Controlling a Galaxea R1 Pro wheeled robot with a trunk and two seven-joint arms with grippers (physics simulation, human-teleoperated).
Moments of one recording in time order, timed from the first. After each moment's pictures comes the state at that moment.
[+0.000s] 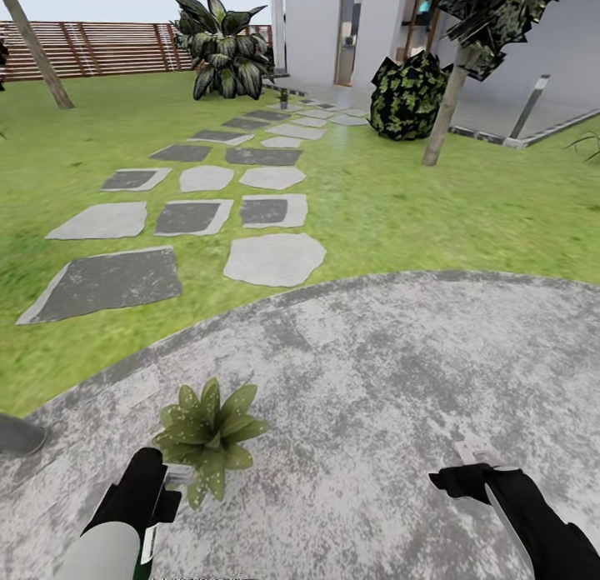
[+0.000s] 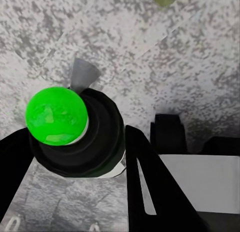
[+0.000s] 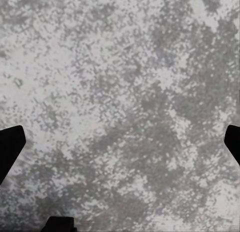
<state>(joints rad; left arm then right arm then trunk) -0.58 -0.07 0.52 -0.72 -0.91 0.94 -0.38 -0.38 -0.26 -0.02 -0.96 0.04 0.62 0.25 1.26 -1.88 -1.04</state>
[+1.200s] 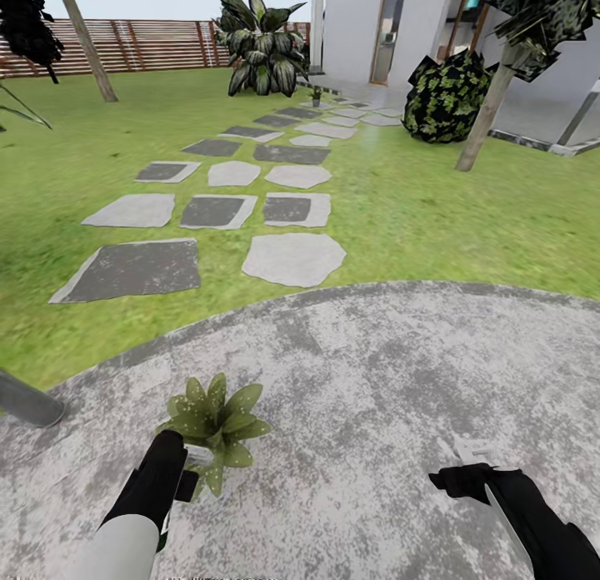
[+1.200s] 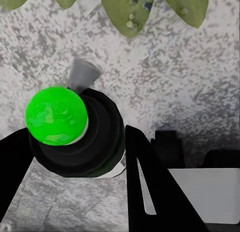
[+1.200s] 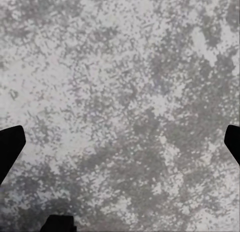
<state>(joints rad) -0.59 -0.13 0.40 -0.82 -0.92 0.99 -0.38 -0.38 -0.26 -0.02 -0.96 0.05 0.62 0.25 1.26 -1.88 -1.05</state>
